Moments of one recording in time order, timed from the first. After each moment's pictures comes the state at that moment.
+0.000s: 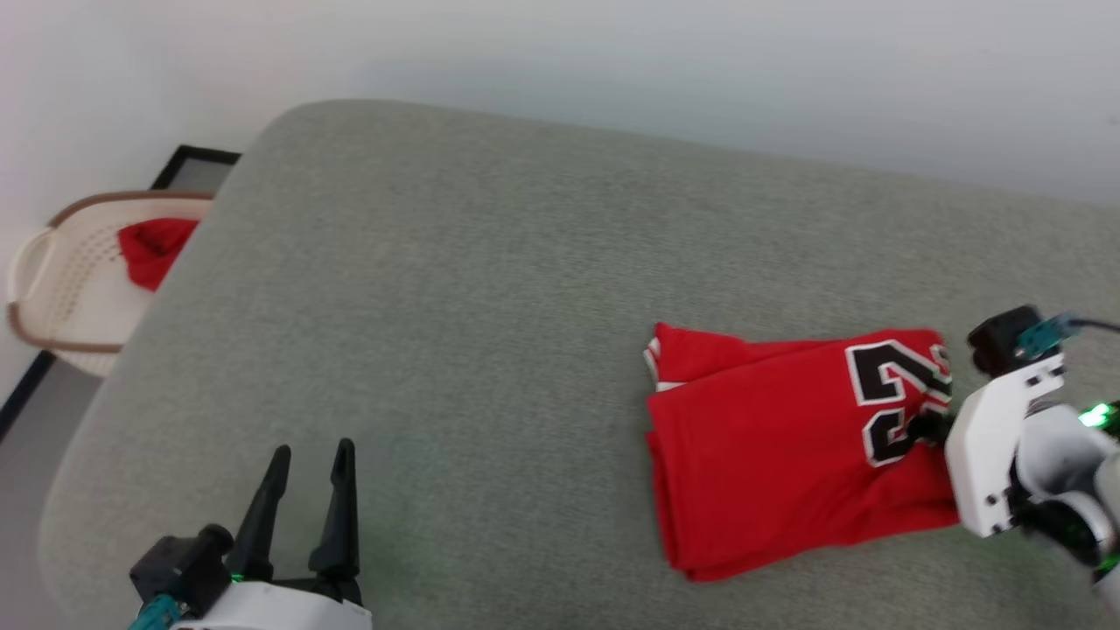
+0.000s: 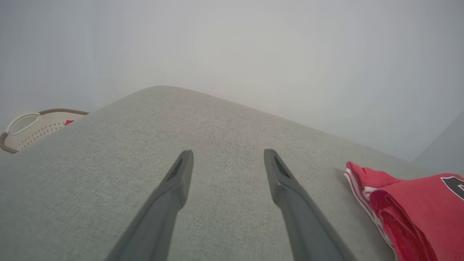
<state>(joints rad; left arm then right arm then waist) -0.01 0.14 -0.01 0.15 -0.43 -0.13 -0.26 -0.45 -0.50 0.39 0.32 0.56 0.13 0.64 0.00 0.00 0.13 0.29</state>
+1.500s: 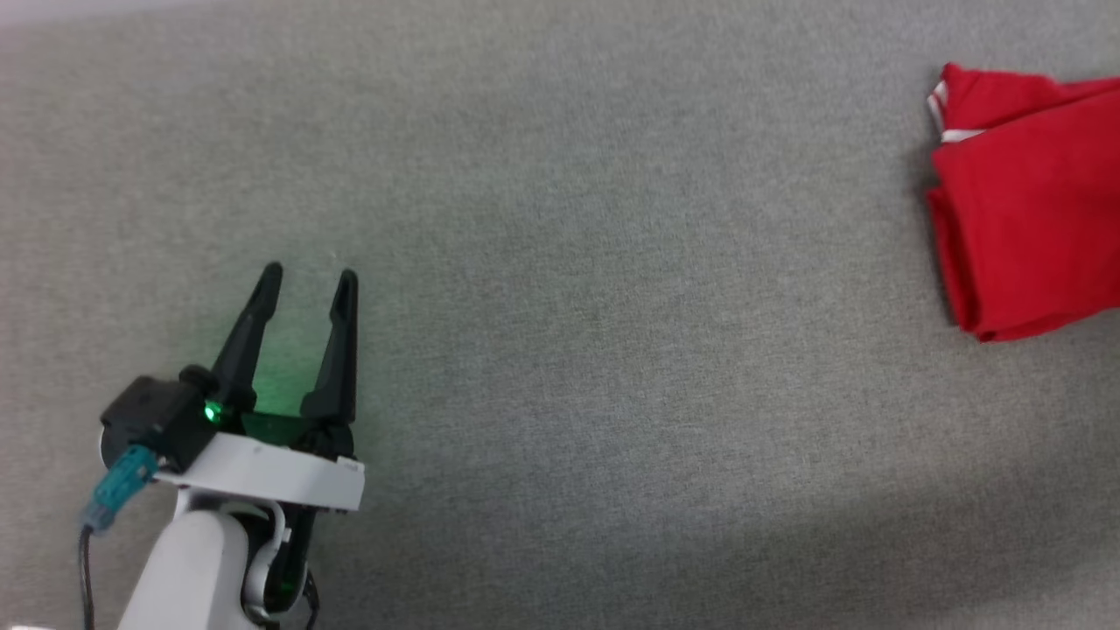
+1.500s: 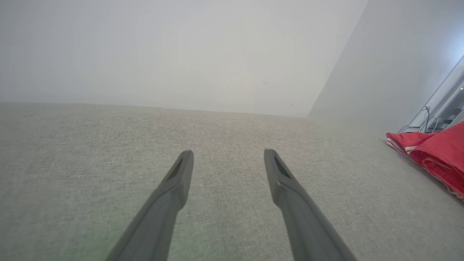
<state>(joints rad) -0.29 0.25 -0.10 0.11 -0.41 -0.13 -0.26 -0.93 -0.86 0.59 0.71 0.59 0.13 0.24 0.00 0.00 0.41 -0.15</state>
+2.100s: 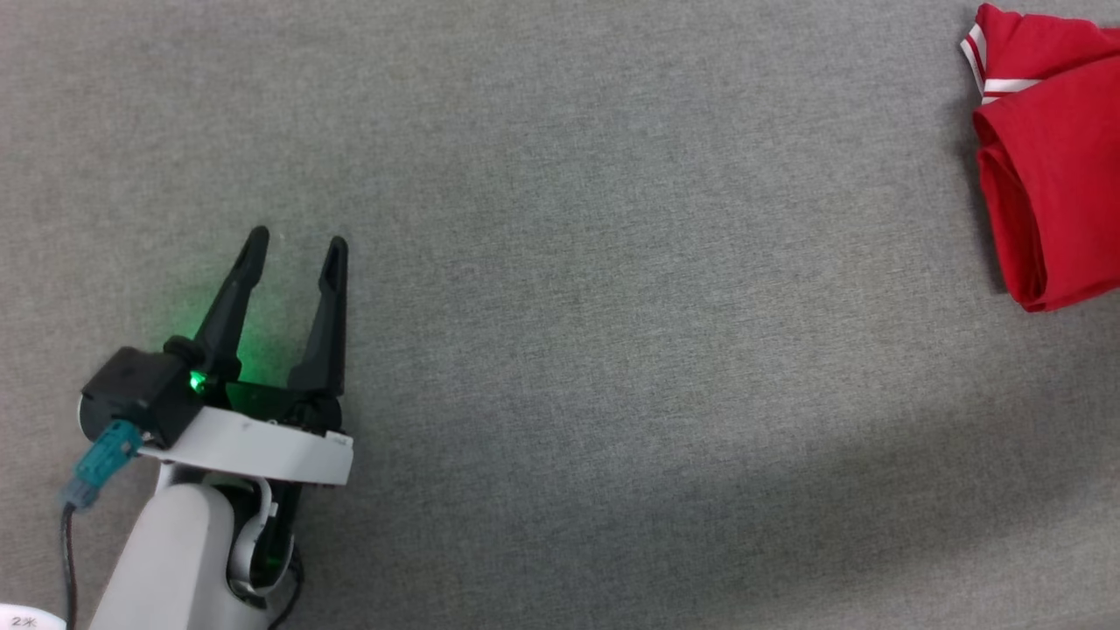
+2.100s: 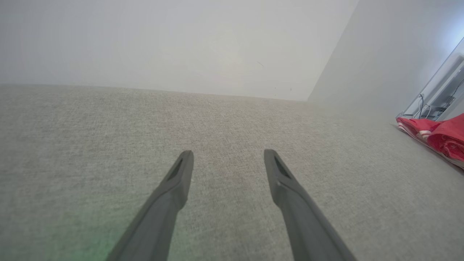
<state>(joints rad) -0.34 0.29 -0.12 0.10 -0.40 -0.13 -0.26 -1.10 -0.80 0.72 0.95 0.52 0.13 0.12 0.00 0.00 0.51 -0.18</state>
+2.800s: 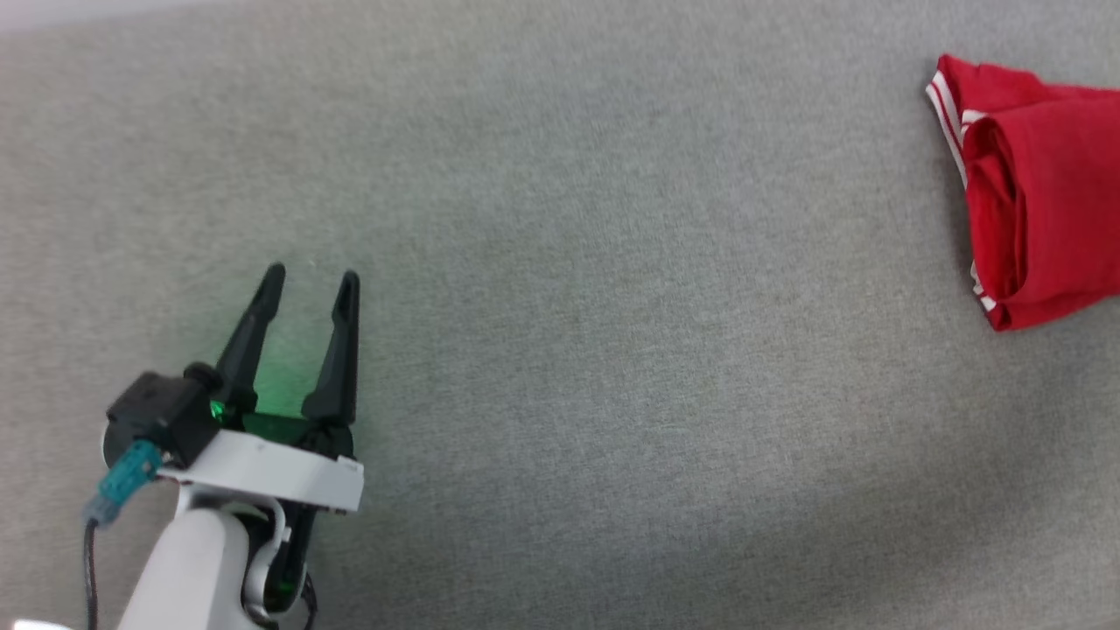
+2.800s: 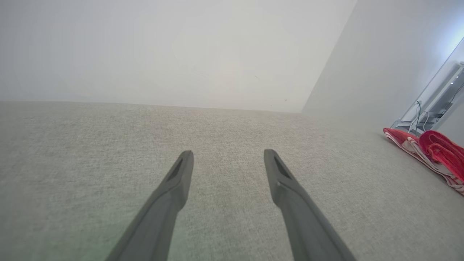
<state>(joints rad) -0.30 0.27 -0.12 0.14 -0.42 -0.13 -0.26 -1.16 -0.72 0.81 0.98 0.58 0.13 0.00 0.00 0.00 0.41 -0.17</state>
